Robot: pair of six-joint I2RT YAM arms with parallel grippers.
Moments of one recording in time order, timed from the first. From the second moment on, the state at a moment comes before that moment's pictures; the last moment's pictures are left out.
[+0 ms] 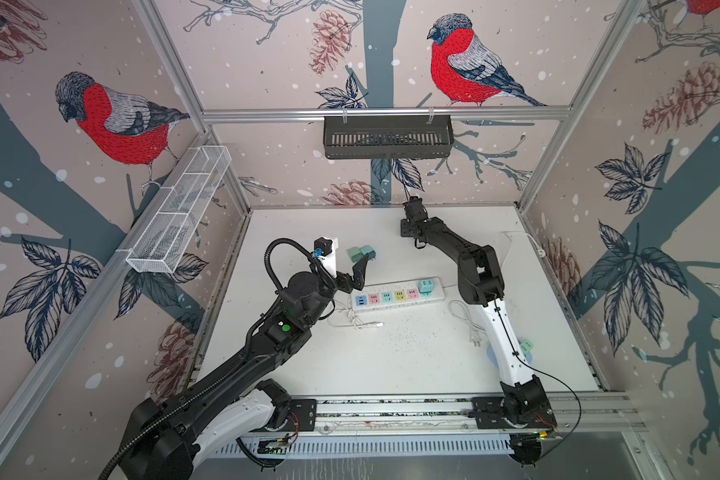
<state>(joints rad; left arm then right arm) -0.65 0.95 0.61 0.33 -0.14 -0.16 0.42 2.62 2.22 -0.41 0.23 0.26</state>
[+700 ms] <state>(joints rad) -0.65 0.94 0.61 0.34 -0.11 -0.16 0.57 1.96 1.49 -0.26 0.24 0.24</state>
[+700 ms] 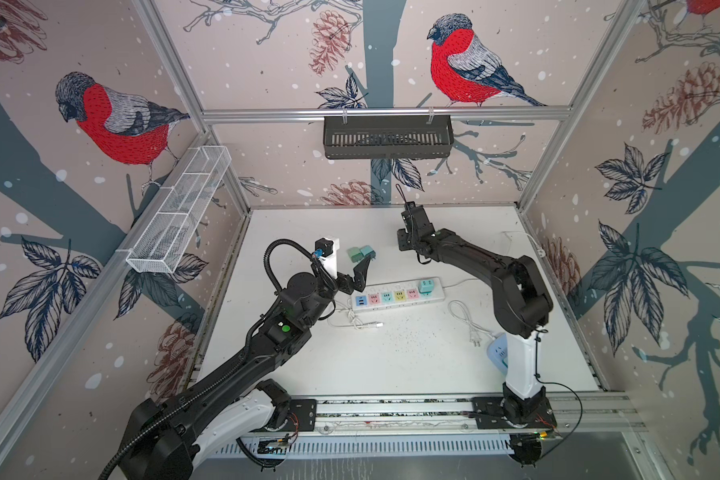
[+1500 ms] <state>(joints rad) -0.65 0.97 0.65 0.36 0.14 -0.18 0.83 0.99 0.43 0.41 0.37 0.05</state>
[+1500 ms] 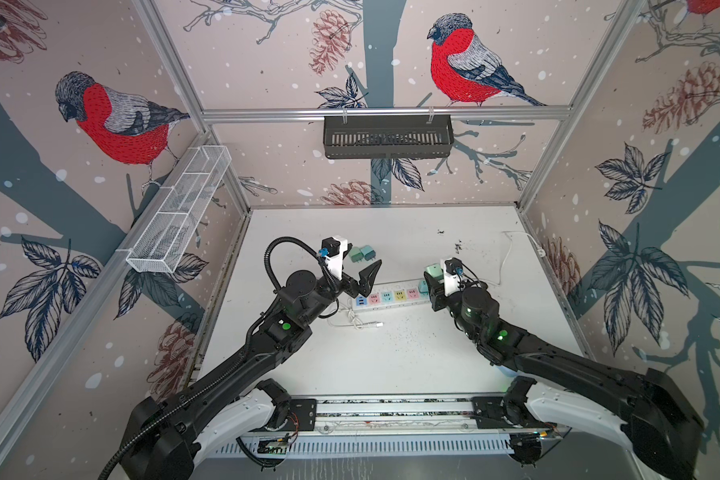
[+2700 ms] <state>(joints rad) -0.77 1.15 0.82 0.26 0.47 -0.15 1.08 1.03 0.36 0.89 0.31 -0.45</state>
